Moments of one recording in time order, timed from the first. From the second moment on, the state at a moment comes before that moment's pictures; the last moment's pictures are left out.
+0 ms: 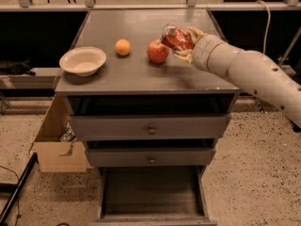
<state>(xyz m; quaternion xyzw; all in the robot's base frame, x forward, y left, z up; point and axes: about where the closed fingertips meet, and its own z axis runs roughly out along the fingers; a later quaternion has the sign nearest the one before) 0.713 -0.107 0.913 -0.50 0.57 -0.13 0.64</state>
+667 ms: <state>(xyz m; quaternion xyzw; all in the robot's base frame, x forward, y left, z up) 0.713 -0.107 0.913 -0.50 0.57 -0.13 0.64</state>
